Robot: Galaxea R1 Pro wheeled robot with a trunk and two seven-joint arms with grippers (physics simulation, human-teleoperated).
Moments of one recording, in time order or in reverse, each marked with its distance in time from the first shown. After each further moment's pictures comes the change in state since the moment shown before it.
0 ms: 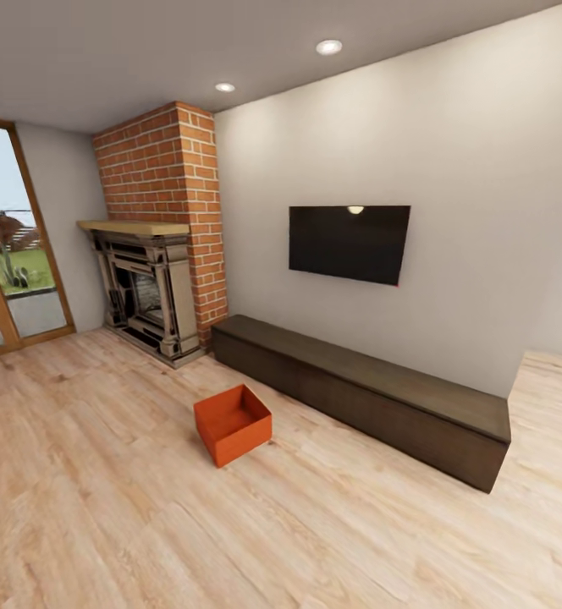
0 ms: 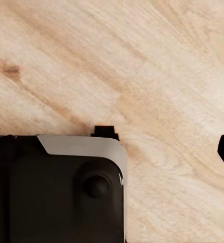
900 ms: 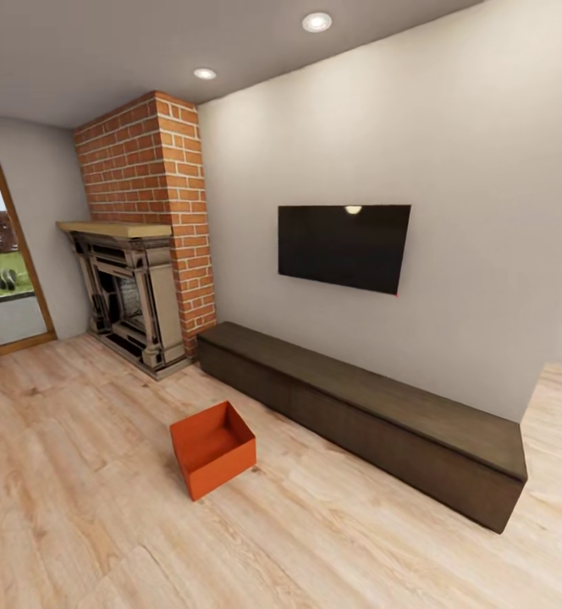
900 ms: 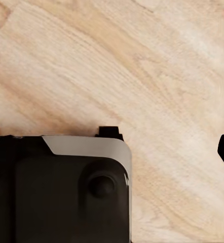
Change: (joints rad) left arm 0.000 0.000 -0.001 0.000 0.000 0.001 0.000; right arm 0.000 0.010 -0.004 0.000 -0.001 -0.002 -0.001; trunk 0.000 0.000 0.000
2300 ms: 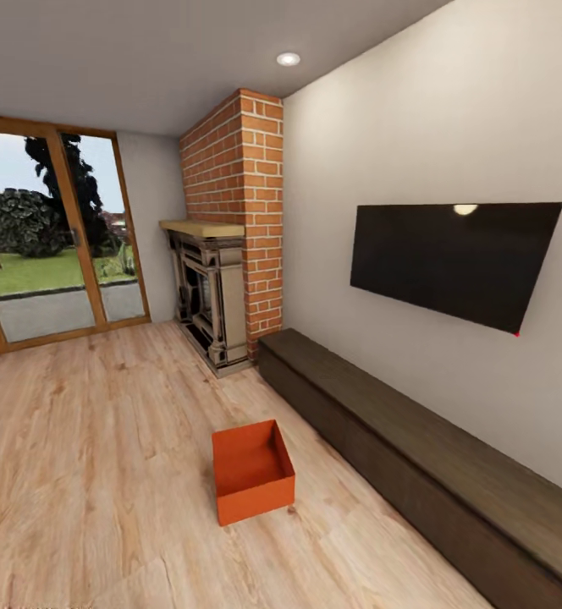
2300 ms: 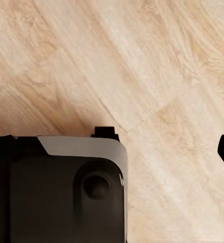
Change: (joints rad) left arm 0.000 0.000 0.001 0.000 0.000 -0.001 0.000; right arm 0.000 -0.008 0.001 0.000 0.001 0.000 -0.001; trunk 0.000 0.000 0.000
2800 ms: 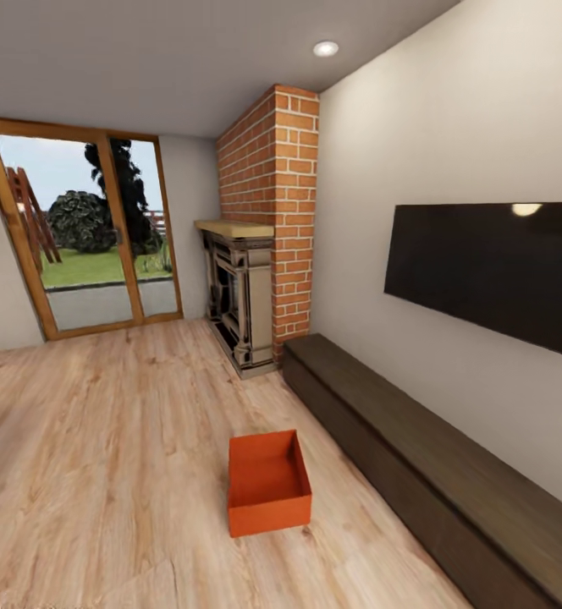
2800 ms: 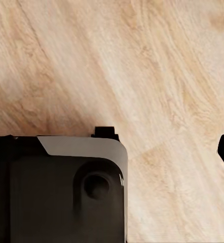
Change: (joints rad) left arm 0.000 0.000 0.000 0.000 0.000 0.000 0.000; right arm 0.000 0.000 0.000 0.000 0.000 0.000 0.000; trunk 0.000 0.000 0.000
